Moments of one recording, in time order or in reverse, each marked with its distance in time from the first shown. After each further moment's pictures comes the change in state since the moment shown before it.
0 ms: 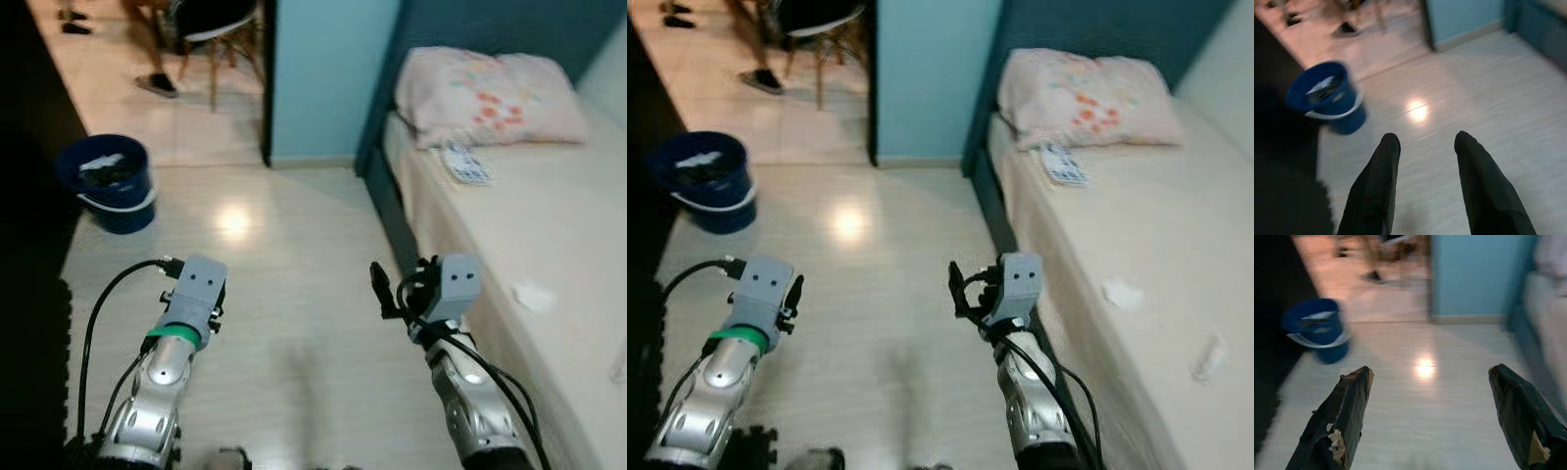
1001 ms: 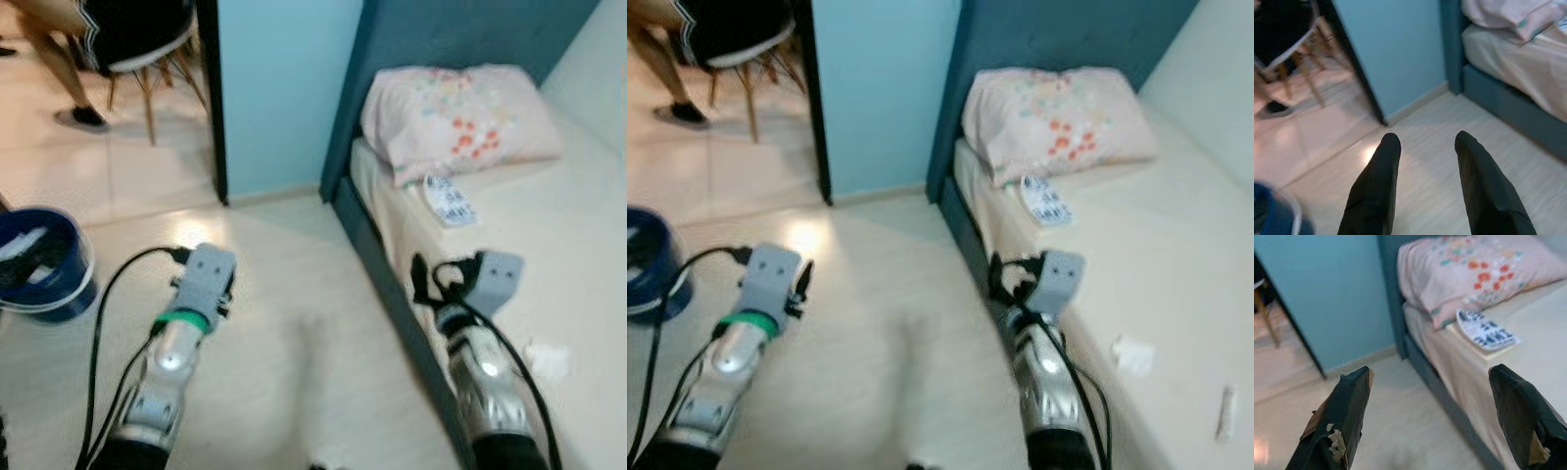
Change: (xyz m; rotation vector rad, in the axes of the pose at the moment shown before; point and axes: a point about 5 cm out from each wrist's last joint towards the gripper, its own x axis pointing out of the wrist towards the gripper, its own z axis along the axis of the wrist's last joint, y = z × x) left arm 0.010 -0.011 0.022 -0.051 -0.119 -0.082; right arm -0.001 -0.057 0.011 0.025 -0.048 -0.313
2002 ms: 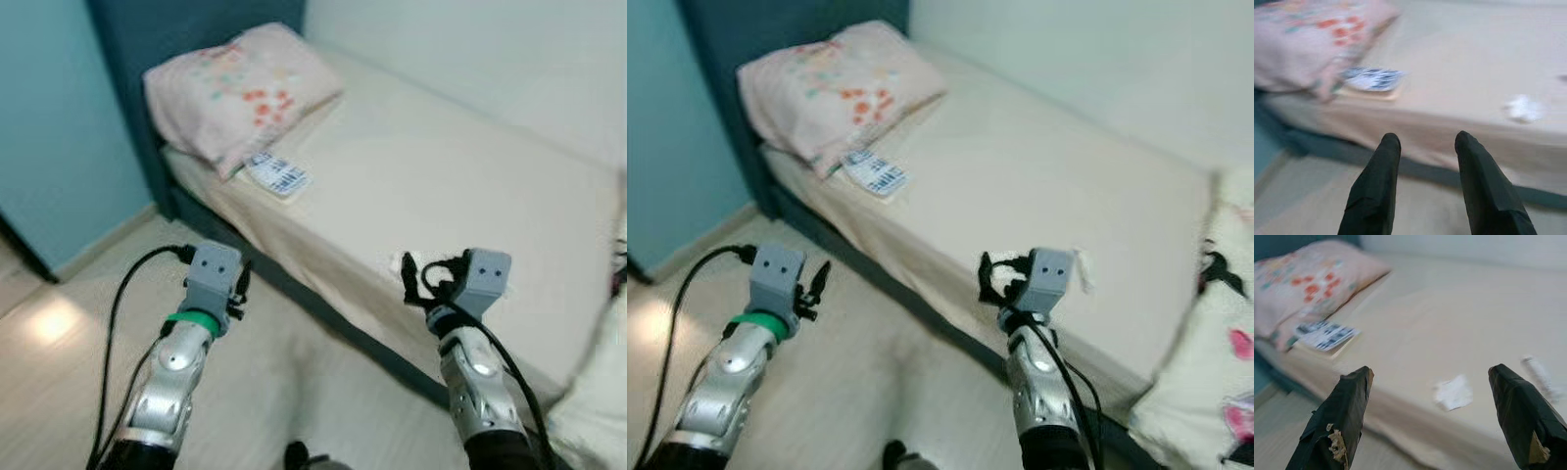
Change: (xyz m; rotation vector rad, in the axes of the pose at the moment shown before) left arm 0.000 -0.022 0.009 -0.142 -0.008 -0.136; right arm -0.001 0.003 -0.004 -0.002 0.012 0.021
